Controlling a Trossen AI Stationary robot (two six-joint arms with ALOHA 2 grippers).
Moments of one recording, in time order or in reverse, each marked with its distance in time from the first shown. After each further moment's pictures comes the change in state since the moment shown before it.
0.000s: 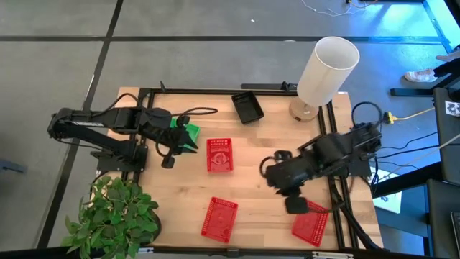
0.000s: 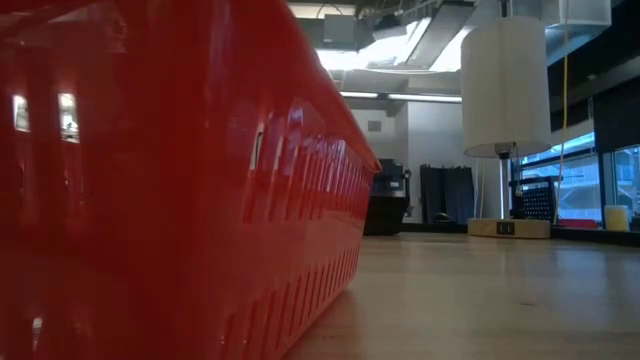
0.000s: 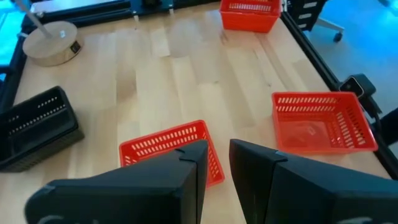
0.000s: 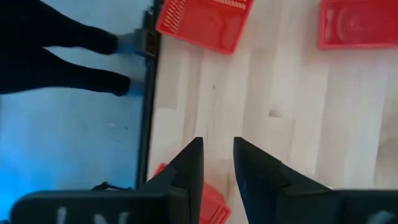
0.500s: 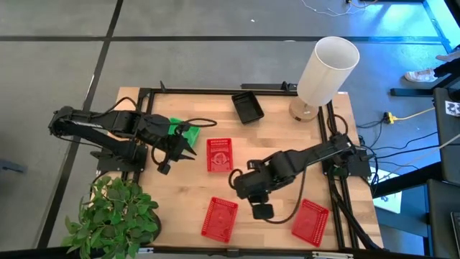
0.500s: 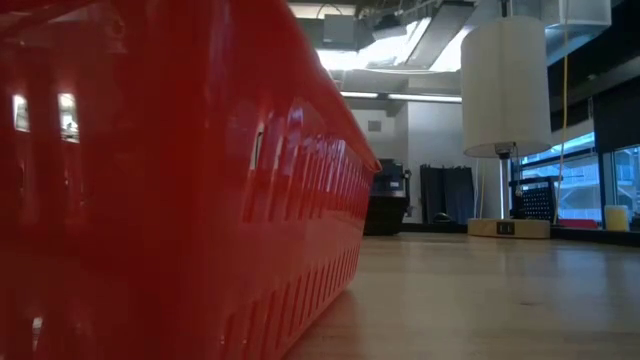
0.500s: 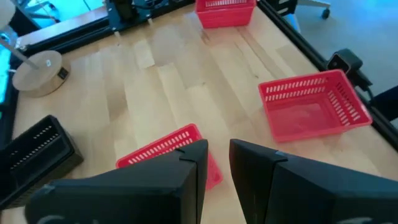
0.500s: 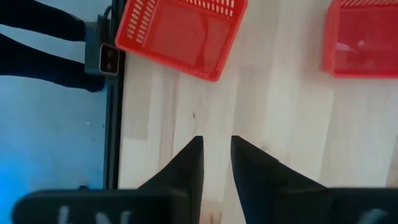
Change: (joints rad) left arm -0.082 0.000 0.000 -0.003 -0.030 0.123; right arm -0.054 0.230 0.000 0.146 0.008 -0.076
